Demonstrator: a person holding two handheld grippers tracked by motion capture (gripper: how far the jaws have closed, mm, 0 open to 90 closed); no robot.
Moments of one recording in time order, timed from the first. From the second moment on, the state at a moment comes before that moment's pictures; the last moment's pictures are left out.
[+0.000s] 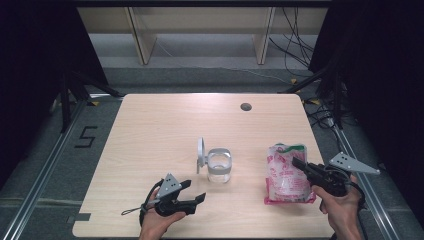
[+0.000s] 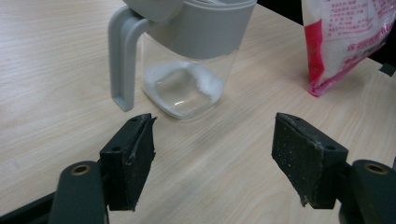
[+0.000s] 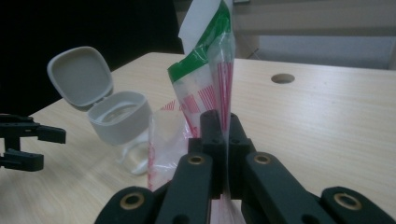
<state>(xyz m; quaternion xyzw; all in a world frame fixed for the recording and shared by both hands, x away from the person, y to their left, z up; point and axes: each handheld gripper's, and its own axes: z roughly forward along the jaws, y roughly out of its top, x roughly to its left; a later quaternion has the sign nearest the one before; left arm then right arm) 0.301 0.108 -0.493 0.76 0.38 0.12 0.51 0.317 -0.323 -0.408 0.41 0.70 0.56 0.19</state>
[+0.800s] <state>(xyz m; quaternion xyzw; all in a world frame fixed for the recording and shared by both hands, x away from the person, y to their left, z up) 0.296 0.019 -0.508 0.80 0.30 0.11 0.50 0.326 -0.297 -0.370 0.36 0.73 0.55 0.22</state>
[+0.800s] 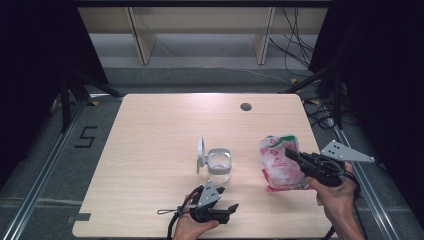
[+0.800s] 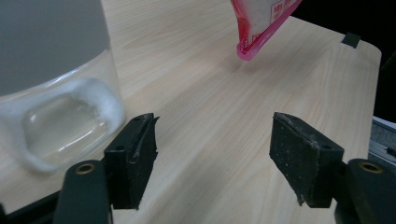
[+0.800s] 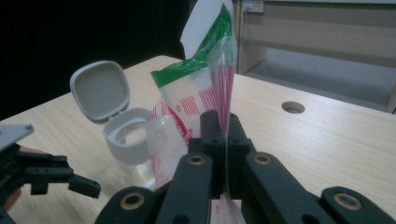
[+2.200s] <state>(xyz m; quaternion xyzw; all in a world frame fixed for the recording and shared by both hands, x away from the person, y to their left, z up) 0.307 -0.072 -0.510 0.73 0.35 0.18 0.56 0.345 -0.213 -0.333 0.30 0.77 0.53 0.20</state>
